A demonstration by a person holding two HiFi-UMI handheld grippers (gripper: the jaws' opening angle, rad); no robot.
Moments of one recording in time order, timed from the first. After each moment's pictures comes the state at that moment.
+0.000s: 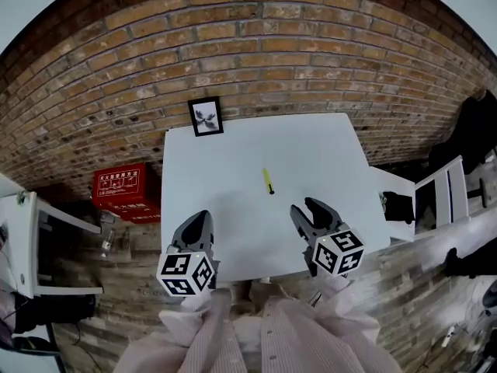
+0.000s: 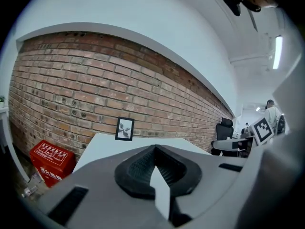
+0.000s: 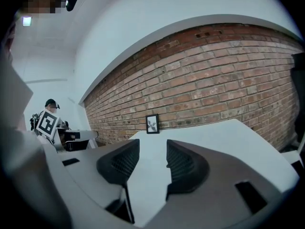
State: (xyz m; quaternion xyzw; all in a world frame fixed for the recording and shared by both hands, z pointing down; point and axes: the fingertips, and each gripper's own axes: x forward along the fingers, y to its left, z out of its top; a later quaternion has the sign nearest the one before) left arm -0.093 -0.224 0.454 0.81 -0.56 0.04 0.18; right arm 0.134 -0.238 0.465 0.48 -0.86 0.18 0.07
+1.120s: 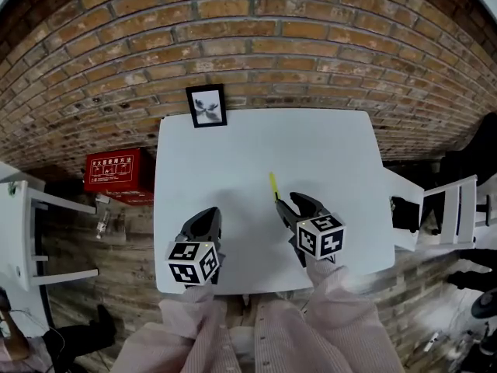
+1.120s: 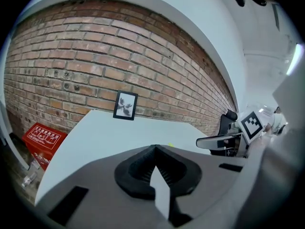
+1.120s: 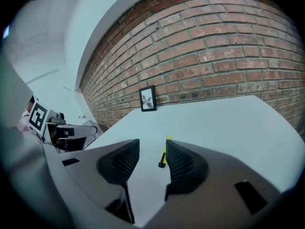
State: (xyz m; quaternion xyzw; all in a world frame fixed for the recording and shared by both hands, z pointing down) left arm -0.079 -0.297 0.540 0.79 -0.54 0.11 0.28; right arm 0.094 -0.333 0.565 0.42 -0.85 0.27 0.18
